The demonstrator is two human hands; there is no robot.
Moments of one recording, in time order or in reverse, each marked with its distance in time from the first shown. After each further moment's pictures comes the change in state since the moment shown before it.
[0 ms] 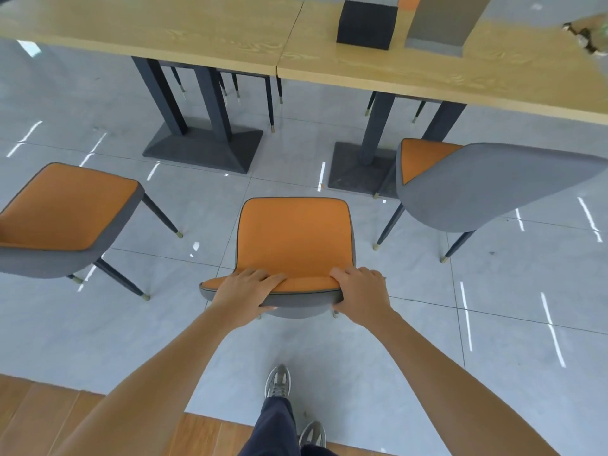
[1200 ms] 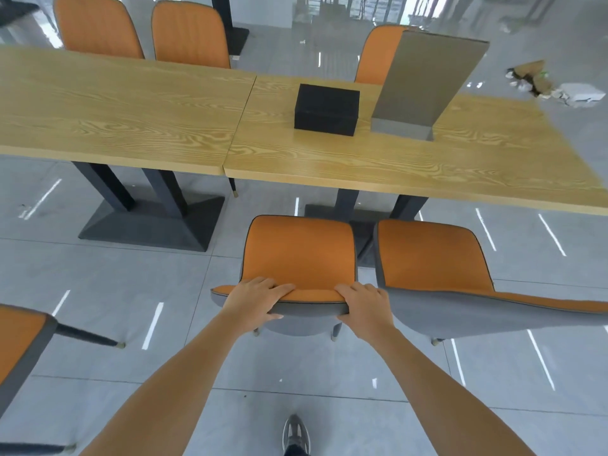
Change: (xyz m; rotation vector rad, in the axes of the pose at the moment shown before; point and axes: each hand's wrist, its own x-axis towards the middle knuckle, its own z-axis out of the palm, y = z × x) left_hand 0.384 -0.075 -0.122 0.027 0.050 0.149; right_hand 0.308 0.174 -0.110 -0.004 0.038 0.176
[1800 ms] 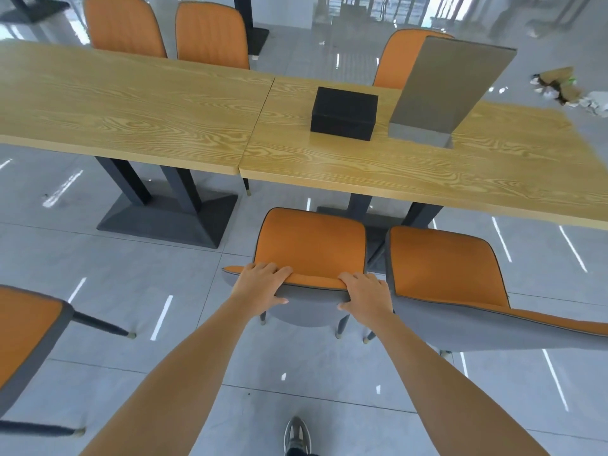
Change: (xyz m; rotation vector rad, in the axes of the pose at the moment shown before) left_hand 0.015 -0.017 -0.014 0.026 -0.026 -0.116; right_hand 0.035 -0.012 -0.017 0.019 -0.118 0.003
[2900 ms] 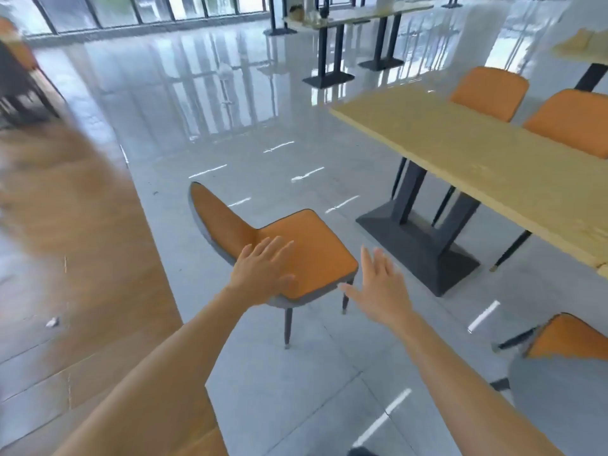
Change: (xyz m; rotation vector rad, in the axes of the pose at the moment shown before) left_hand -0.580 -0.309 0.019 -0.138 0.204 -0.956; right_hand -0.151 -0.597 0.050 -0.028 0.004 -0.735
